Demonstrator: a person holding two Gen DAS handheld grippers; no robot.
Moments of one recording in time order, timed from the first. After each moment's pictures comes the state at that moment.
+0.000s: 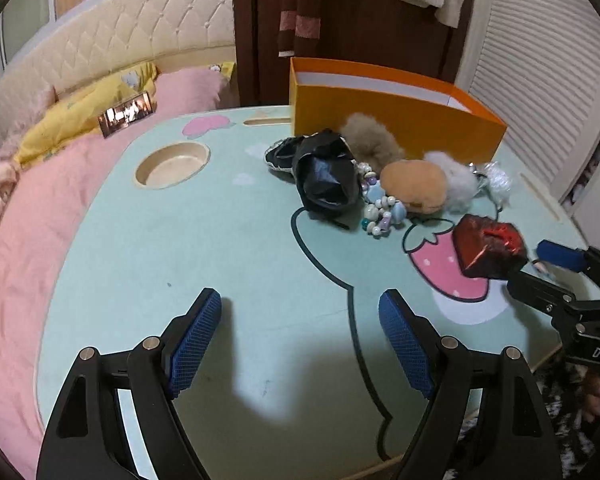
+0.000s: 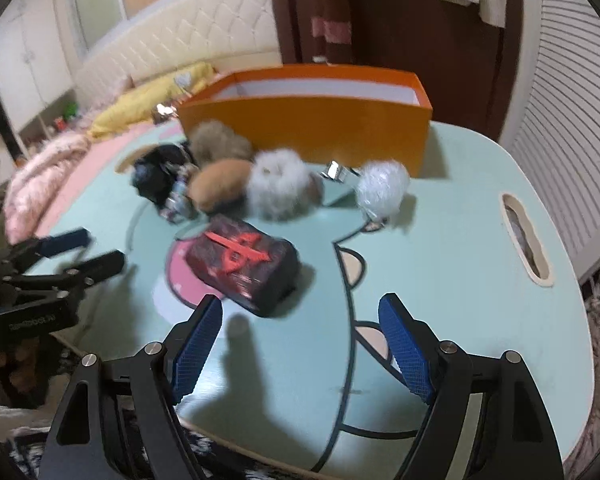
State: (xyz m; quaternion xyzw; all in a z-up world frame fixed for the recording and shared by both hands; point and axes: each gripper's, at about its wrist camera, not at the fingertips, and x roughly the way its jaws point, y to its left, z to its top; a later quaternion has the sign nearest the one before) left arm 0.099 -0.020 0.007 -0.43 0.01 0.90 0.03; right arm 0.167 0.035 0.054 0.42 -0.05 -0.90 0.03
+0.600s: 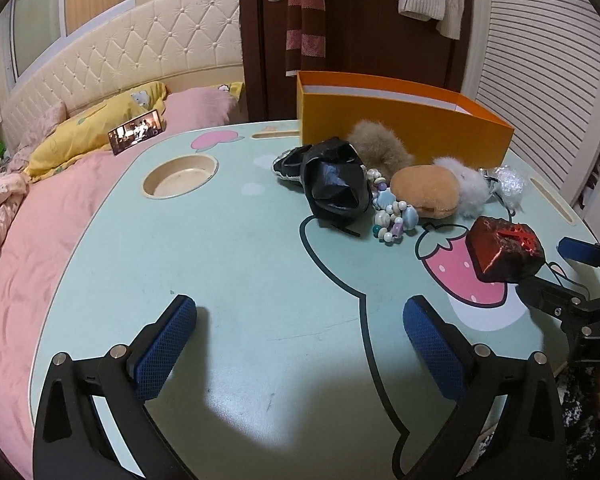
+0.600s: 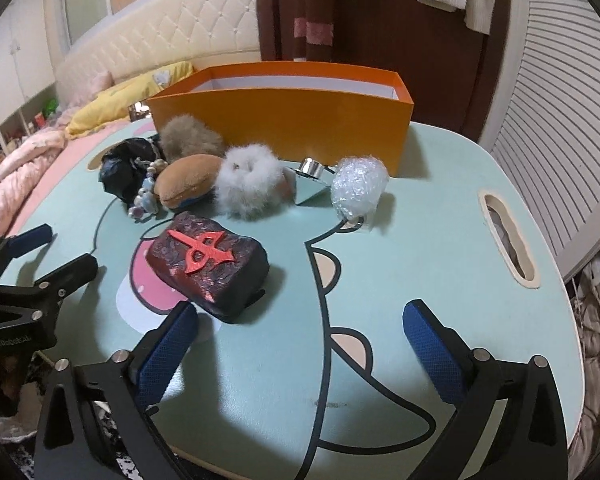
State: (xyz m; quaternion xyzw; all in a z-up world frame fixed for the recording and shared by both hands) left arm 0.103 -0.023 -0.005 -0.39 0.01 0.92 0.02; right arm 0.165 0.039 0.045 0.41 -0.03 -0.91 0.01
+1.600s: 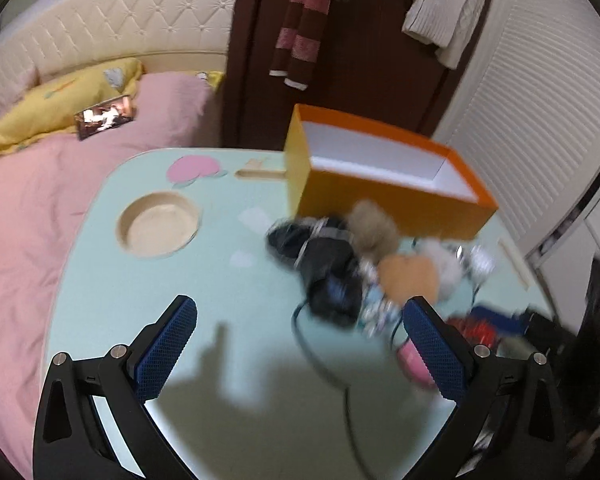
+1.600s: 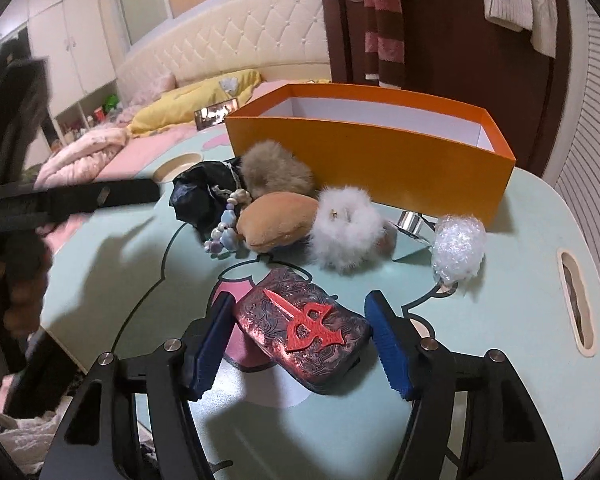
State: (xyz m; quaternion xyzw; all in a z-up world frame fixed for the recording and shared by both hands) left arm 0.038 -0.058 0.043 -0.42 -0.09 0.90 0.09; right arm 0.130 0.013 0.055 0.39 -0.03 -0.91 0.12
